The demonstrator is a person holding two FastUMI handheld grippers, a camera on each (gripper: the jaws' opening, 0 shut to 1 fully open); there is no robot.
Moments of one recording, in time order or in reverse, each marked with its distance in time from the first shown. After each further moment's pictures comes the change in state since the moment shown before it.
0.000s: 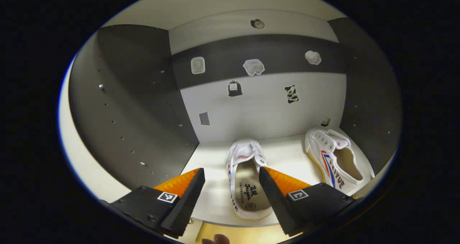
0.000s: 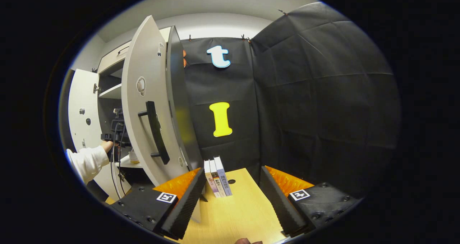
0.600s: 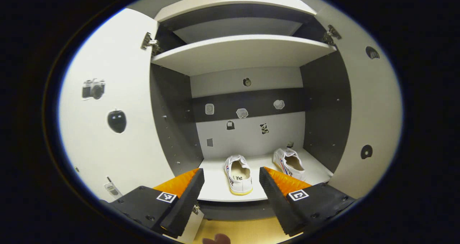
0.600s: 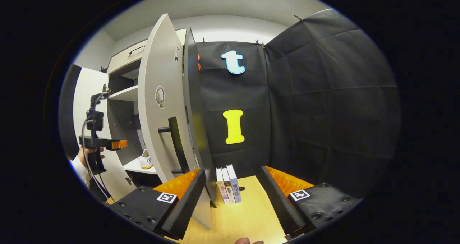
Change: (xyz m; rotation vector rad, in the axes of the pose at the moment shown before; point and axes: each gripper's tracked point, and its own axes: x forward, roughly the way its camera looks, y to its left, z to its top) left arm -0.192 0.007 0.012 -0.083 -0.270 -0.087; right arm 0.019 0.049 0.034 -0.043 -0.042 0.076
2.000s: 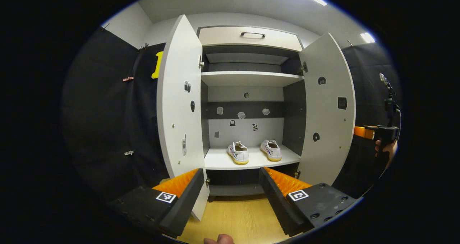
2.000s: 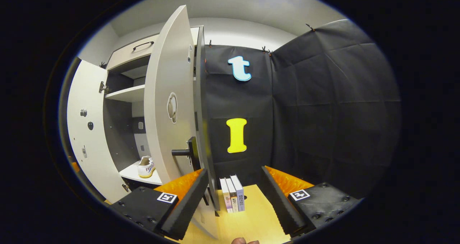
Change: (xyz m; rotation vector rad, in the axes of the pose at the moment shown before) left arm -0.208 0.070 -0.047 -0.064 -0.064 -0.093; right arm 0.032 0.054 0.022 -0.049 -0.054 -0.045
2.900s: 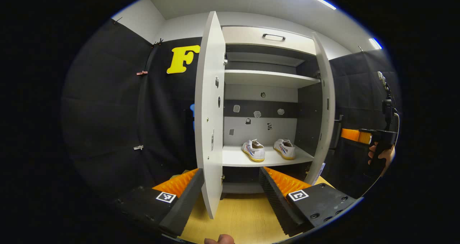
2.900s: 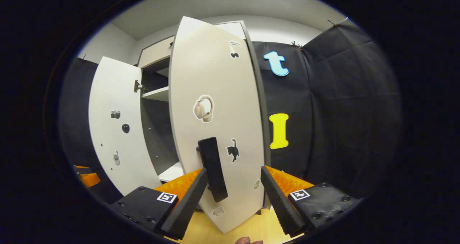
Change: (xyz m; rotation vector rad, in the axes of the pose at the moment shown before) left arm -0.007 0.062 -0.010 -0.039 0.018 0.072; right arm -0.021 0.167 -0.016 0.050 0.035 0.276
